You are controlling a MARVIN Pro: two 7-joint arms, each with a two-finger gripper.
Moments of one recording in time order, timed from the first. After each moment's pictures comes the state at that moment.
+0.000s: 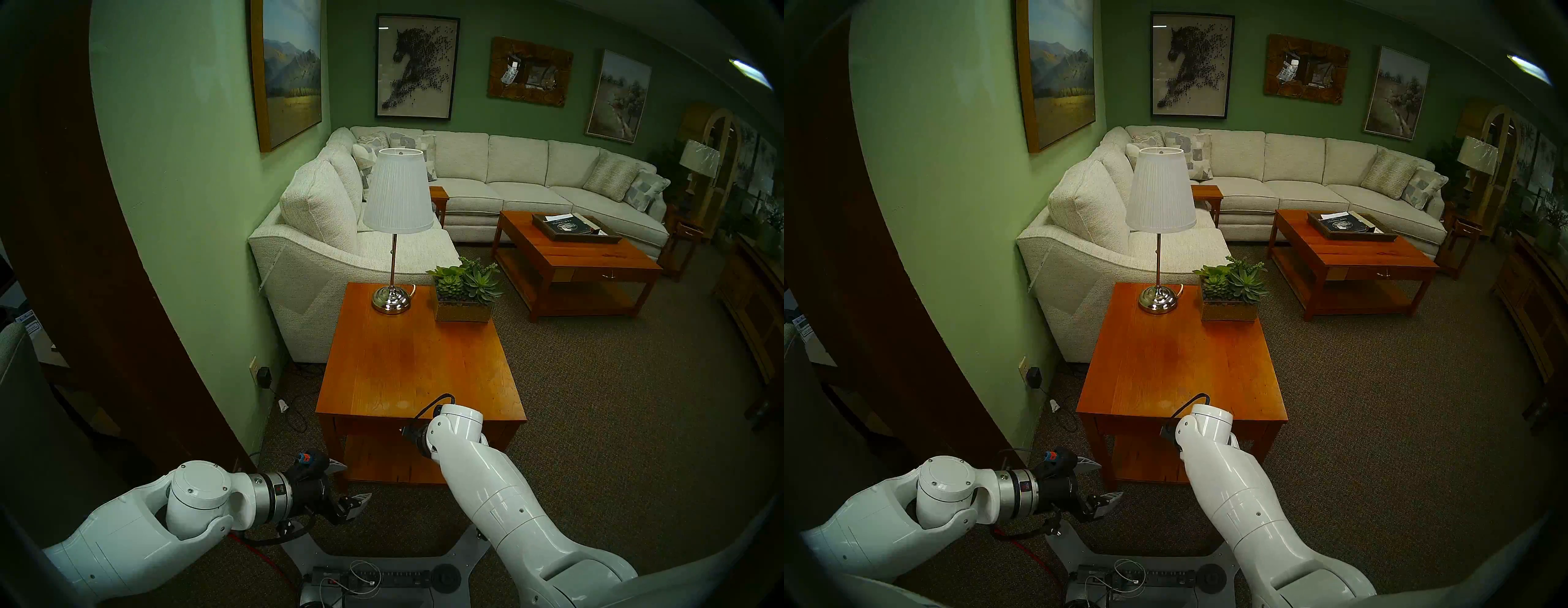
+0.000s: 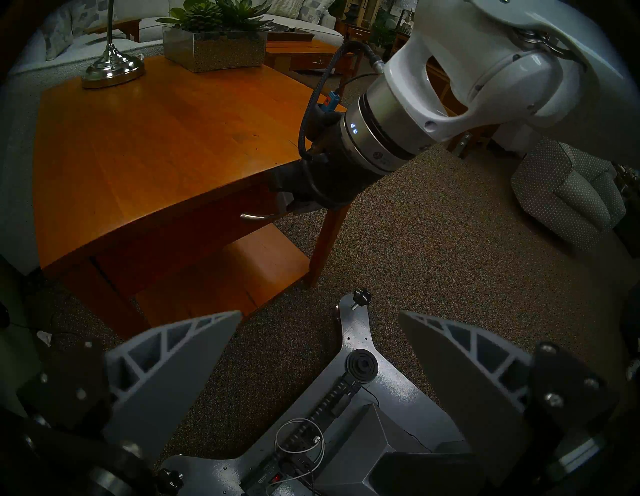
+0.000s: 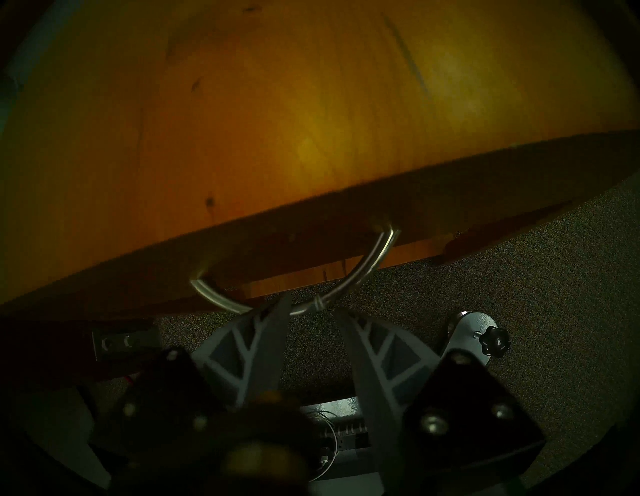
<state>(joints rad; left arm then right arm) 1.95 -0.72 -1.19 -1.89 -0.55 0.32 -0.39 -1.43 -1.59 1.26 -1.15 0.77 0.64 -0.57</state>
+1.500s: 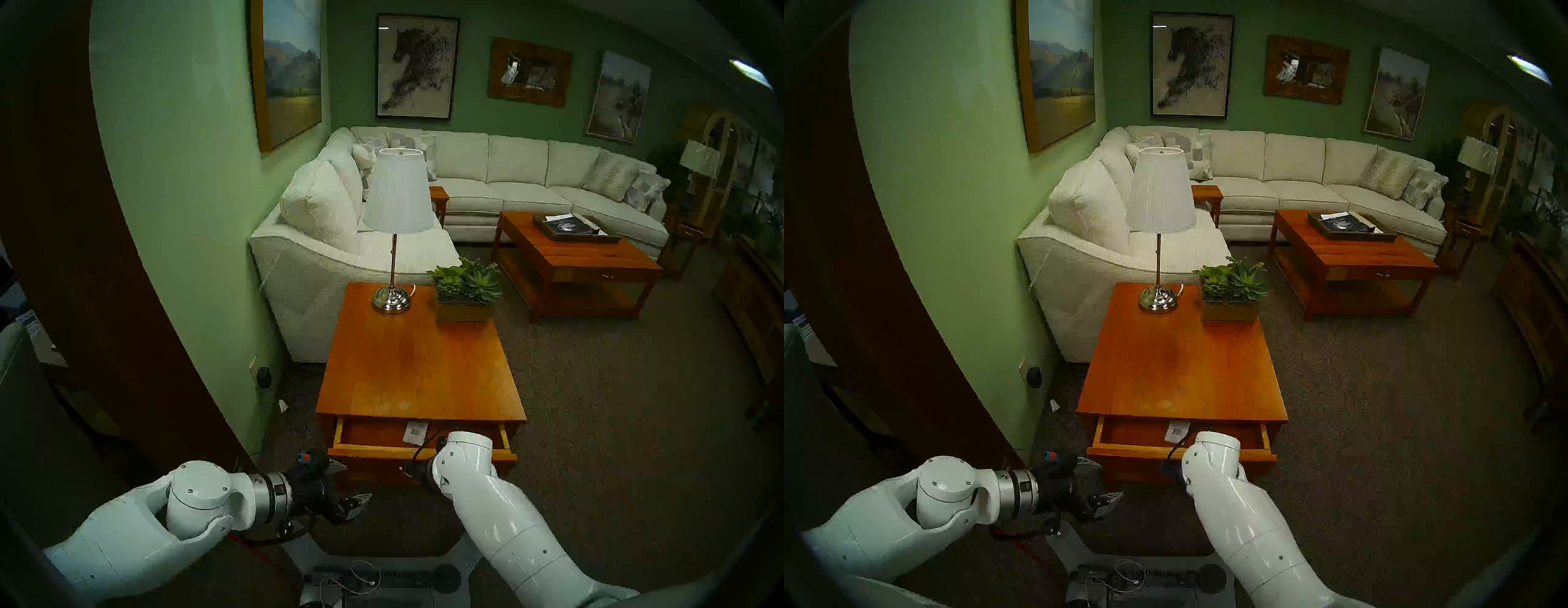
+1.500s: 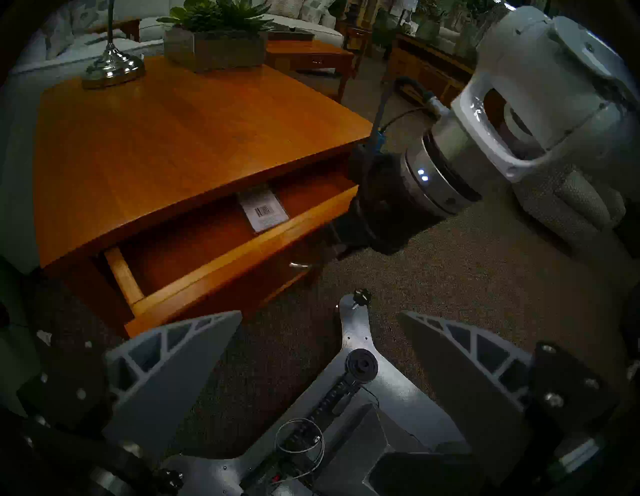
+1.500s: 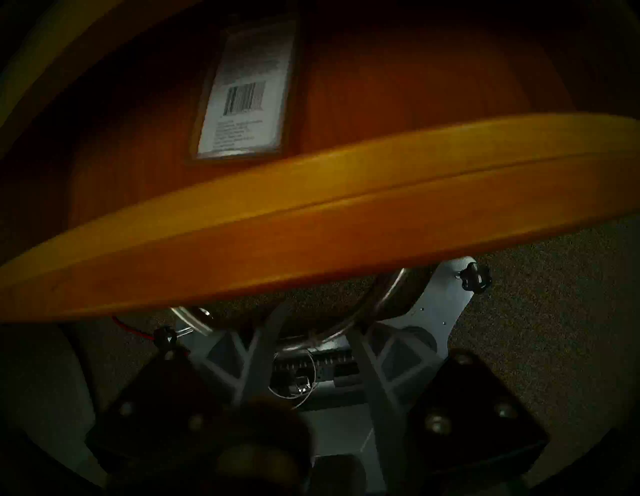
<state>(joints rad) 1.95 -0.72 -1.19 -1.89 -0.55 0.32 -0.39 -1.64 -1.50 1.21 -1.41 0.91 0.77 -0.70</state>
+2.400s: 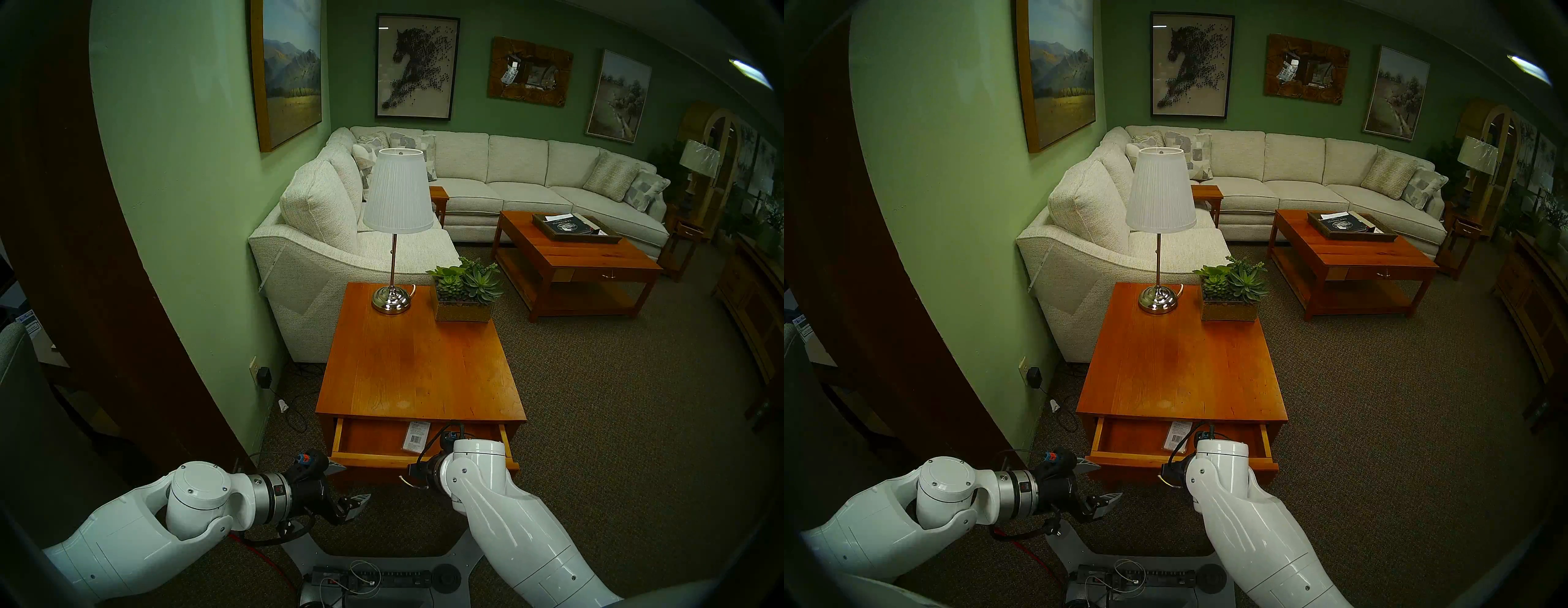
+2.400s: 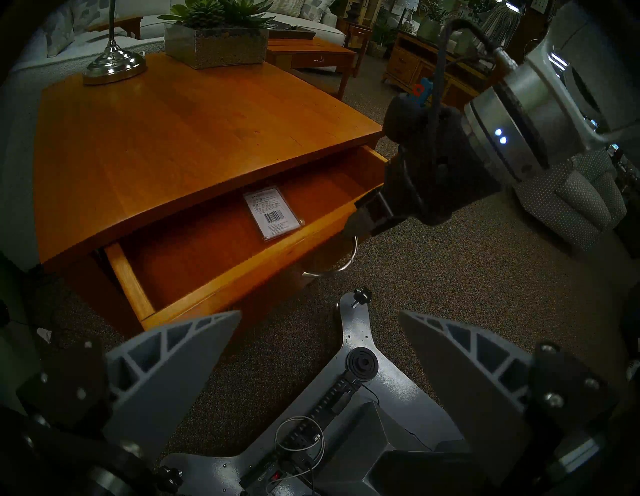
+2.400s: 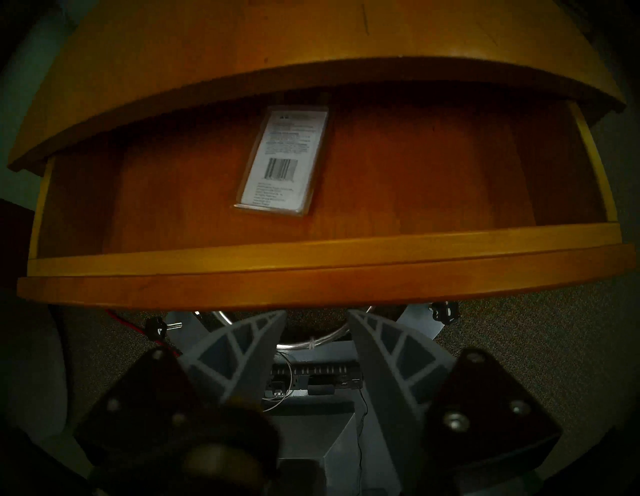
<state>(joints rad) 1.95 -0.73 -1.19 -1.88 -0.55 0.32 -0.39 -1.73 -1.41 1.16 -1.71 0.87 0.83 -0.75</state>
